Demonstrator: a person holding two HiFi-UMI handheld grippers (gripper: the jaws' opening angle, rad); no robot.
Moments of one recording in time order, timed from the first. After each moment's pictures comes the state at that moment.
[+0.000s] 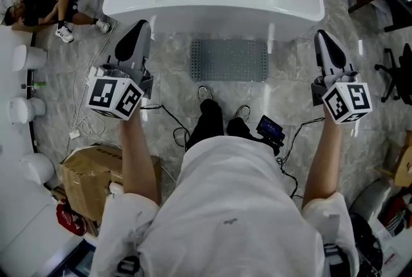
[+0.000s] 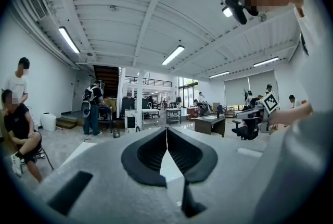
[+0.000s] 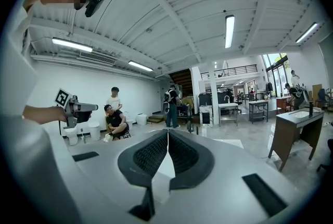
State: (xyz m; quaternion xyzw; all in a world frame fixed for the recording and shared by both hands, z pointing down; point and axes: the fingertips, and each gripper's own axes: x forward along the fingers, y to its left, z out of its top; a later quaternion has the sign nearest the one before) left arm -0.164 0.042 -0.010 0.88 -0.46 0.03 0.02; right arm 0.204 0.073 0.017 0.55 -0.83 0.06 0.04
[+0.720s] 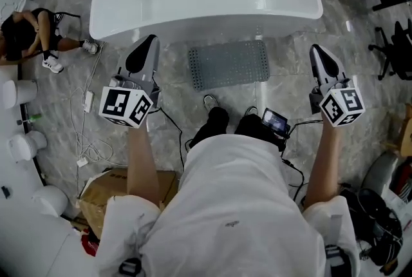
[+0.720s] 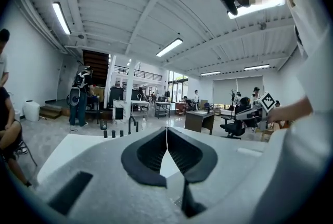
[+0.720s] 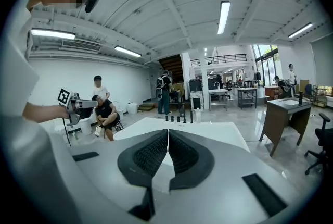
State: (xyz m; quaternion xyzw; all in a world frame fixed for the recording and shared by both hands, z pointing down) left arm -0.218 -0.071 0.057 0.92 -0.39 0.05 0.06; right arm 0.149 0.019 0.082 0.60 -0.79 0.12 0.09
